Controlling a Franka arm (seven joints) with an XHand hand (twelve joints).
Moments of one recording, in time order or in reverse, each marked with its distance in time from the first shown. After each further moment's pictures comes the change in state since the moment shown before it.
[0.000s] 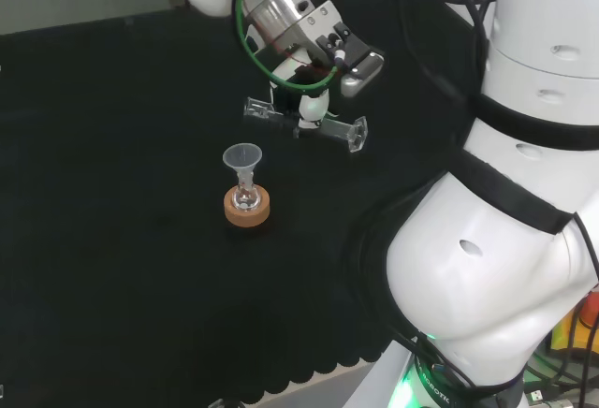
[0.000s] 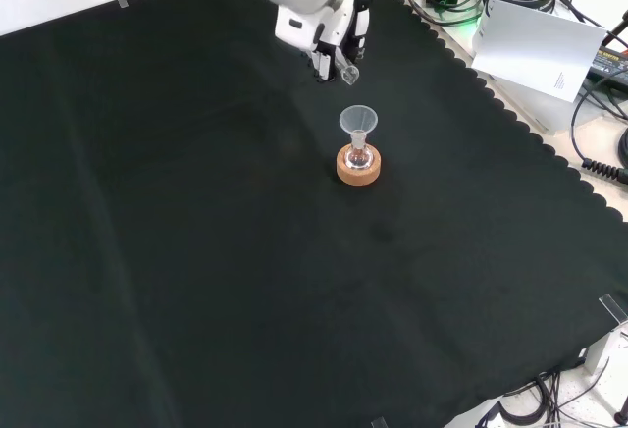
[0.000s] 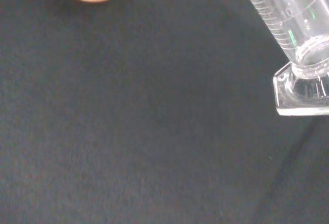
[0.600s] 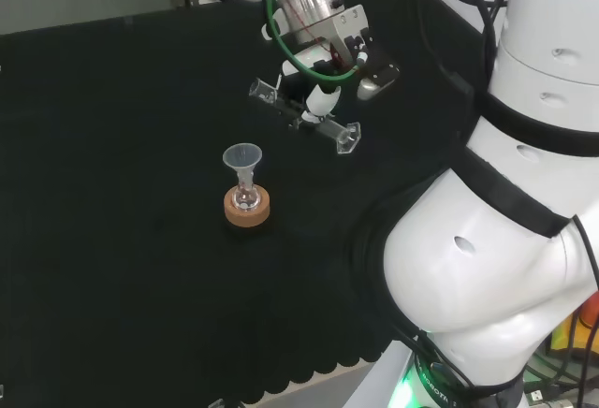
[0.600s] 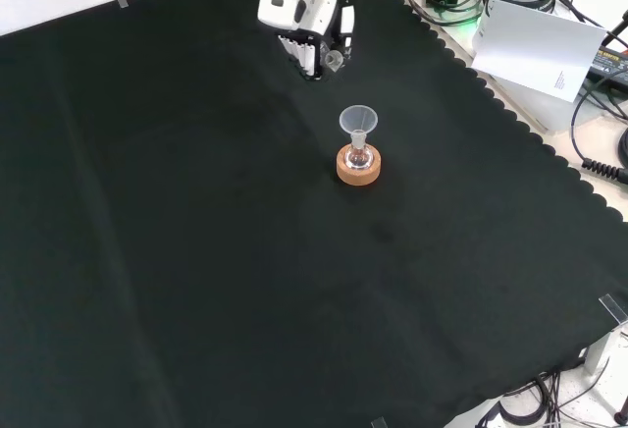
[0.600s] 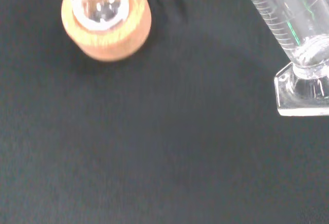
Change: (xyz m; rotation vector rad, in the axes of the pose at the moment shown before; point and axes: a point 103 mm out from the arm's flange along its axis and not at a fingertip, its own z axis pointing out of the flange) arm -0.024 0.015 0.010 -0.206 0.144 -0.099
